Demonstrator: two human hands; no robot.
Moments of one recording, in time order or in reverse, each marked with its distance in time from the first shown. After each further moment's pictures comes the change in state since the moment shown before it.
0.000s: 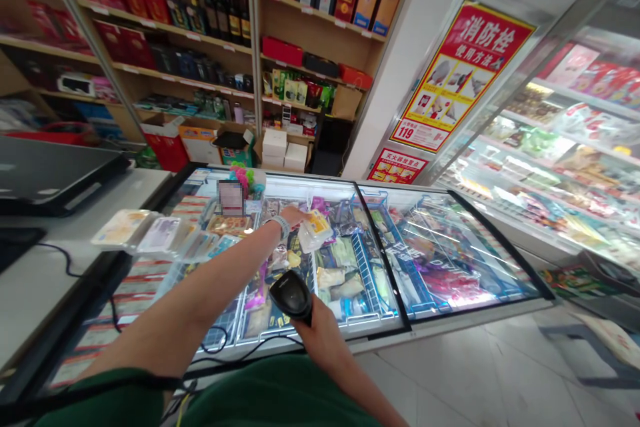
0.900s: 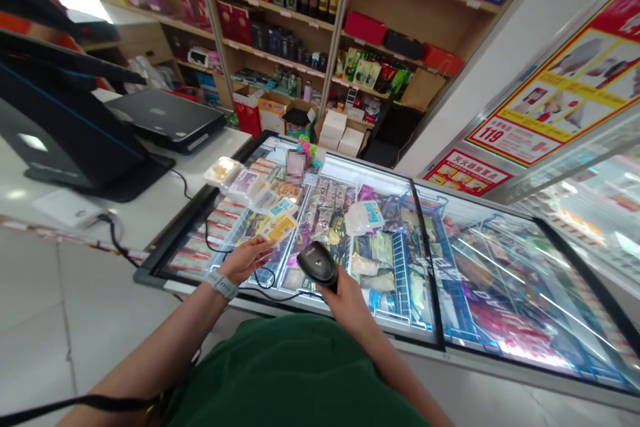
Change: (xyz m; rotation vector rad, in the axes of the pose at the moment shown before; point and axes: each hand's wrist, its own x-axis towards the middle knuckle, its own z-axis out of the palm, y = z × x) left_hand -0.220 -0.157 -0.141 -0.715 0.328 -0.283; right_hand 0.018 -0.021 0.022 -0.090 -0.235 -0.149
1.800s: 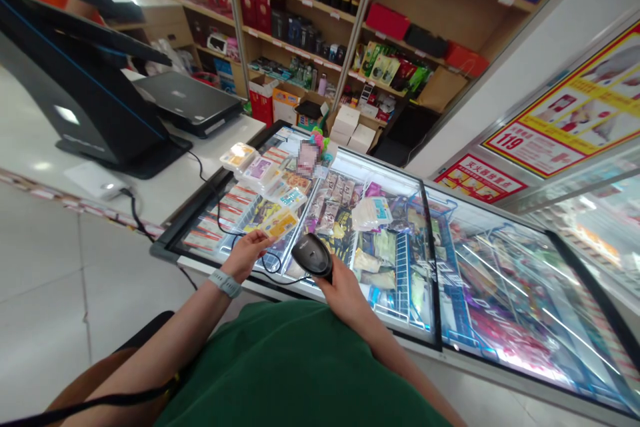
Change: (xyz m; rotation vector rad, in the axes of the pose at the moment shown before) left_hand -0.025 -0.022 -0.013 0.107 0.140 0.216; right_hand 0.000 -0.018 0.008 -0.110 -0.121 -0.076
